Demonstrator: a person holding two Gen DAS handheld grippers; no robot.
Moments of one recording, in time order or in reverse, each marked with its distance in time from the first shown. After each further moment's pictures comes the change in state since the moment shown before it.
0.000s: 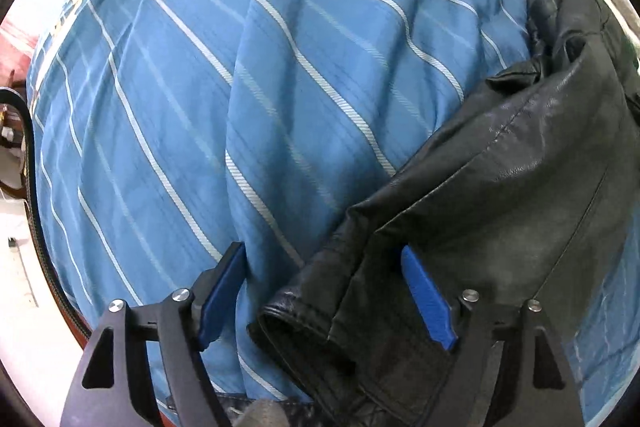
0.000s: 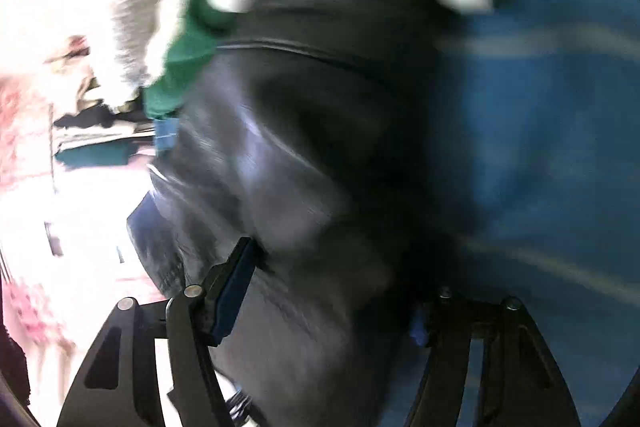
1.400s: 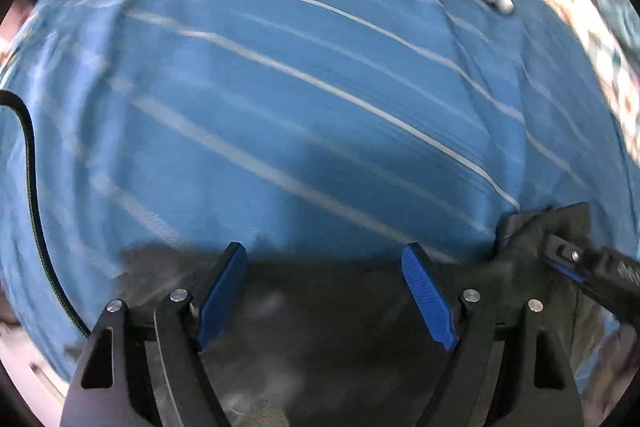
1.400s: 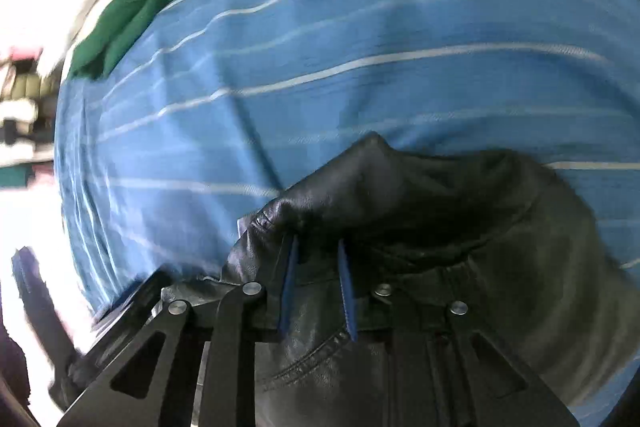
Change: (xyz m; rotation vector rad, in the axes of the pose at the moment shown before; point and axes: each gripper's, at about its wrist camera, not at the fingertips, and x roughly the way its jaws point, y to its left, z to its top) left arm -0.042 -0.181 0.008 0.352 -0.013 -0.147; right arm -0.113 -0.013 -0.167 0.175 -0.086 -0.445
